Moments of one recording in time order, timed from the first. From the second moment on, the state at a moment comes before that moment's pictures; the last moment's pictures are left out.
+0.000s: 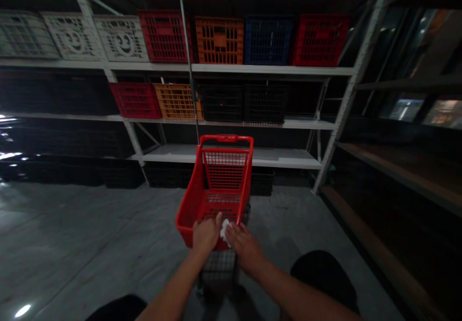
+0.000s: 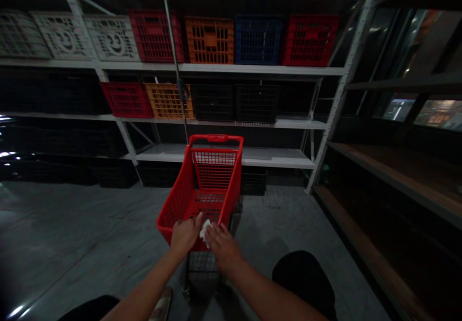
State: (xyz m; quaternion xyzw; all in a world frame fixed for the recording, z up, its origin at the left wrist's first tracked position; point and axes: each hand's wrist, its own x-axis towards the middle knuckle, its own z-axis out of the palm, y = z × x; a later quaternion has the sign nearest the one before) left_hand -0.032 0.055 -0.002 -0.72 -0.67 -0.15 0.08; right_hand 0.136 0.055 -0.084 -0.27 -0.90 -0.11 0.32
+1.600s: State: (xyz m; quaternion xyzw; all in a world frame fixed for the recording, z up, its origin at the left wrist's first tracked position) left_hand -0.150 0.031 -0.013 -0.83 -0.55 -0.12 0.02; right_hand 0.146 0.115 -0.017 -0.19 -0.93 -0.08 0.31
